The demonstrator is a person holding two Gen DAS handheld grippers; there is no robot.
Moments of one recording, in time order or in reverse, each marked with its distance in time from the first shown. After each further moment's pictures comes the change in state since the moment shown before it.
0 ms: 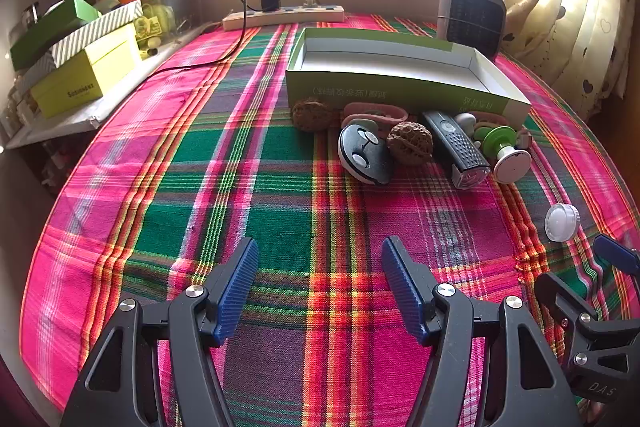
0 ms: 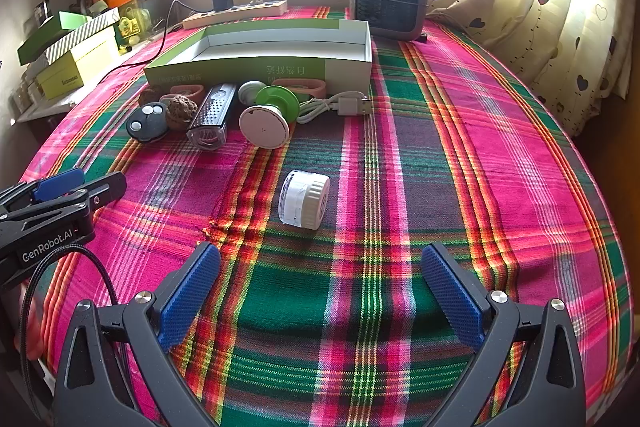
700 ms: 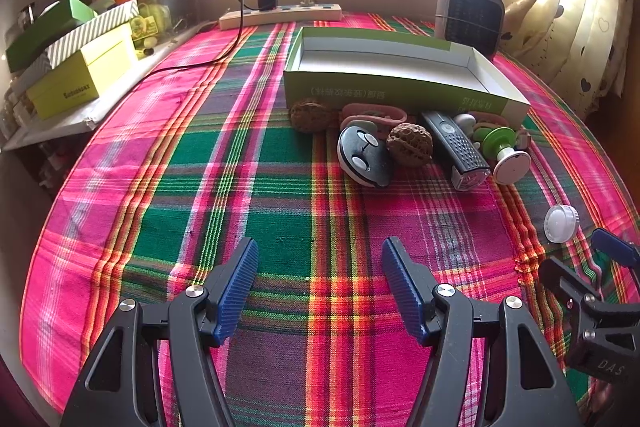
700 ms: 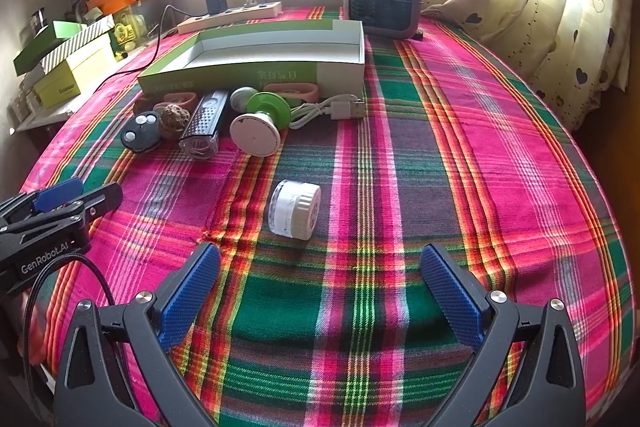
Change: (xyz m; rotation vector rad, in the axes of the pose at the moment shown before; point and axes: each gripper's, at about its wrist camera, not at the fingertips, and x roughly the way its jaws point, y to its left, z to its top) left arm 0.000 -0.004 0.001 0.002 0.005 -0.005; right arm 0.002 -0.007 0.004 0.029 0.002 0.006
